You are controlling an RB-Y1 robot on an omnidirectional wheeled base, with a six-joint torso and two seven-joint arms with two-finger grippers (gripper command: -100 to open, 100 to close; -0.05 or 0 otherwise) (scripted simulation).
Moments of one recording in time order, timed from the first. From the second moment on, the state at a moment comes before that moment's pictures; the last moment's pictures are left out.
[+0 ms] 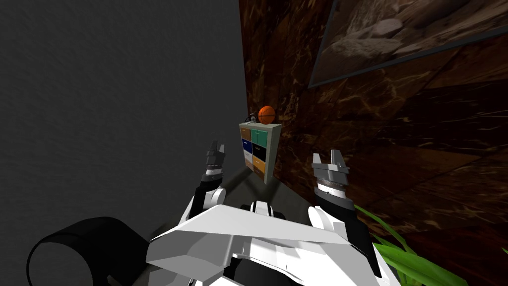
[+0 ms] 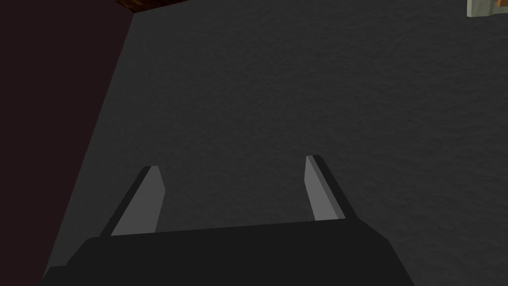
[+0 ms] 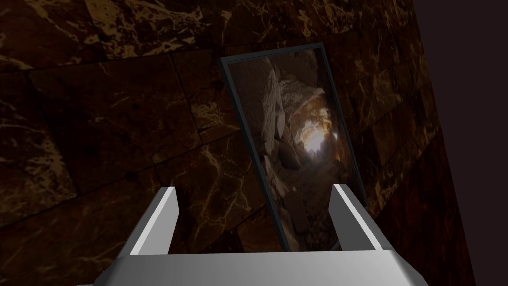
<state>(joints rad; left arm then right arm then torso) 0.47 0.01 -0.01 -2.38 0.03 -0.44 -0.17 0.48 -0.01 0.00 -2.25 -0.11 -0.55 0.09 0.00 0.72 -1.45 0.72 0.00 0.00</state>
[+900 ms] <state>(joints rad) 0.40 0.14 -0.05 -2.17 -0.01 -0.43 -0.19 0.48 -0.01 0.00 -2.25 -0.11 -0.55 0.09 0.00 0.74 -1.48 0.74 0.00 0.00</state>
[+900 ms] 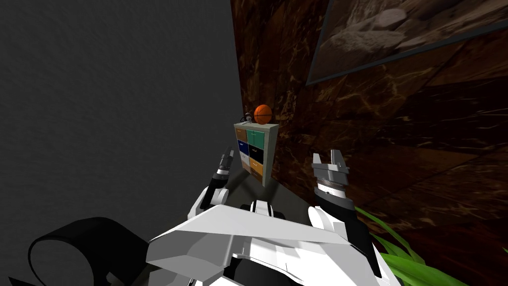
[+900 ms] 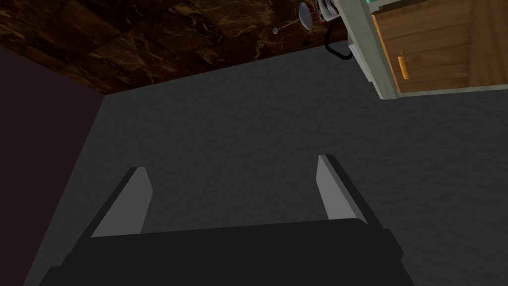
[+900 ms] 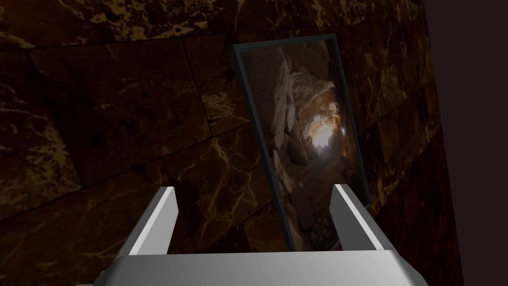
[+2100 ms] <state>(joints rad) 0.32 0.11 -0.10 -1.91 -0.07 -0.42 -0.21 0.48 -0.01 0.00 -2.25 -0.11 -0.55 0.09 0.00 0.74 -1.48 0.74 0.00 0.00</state>
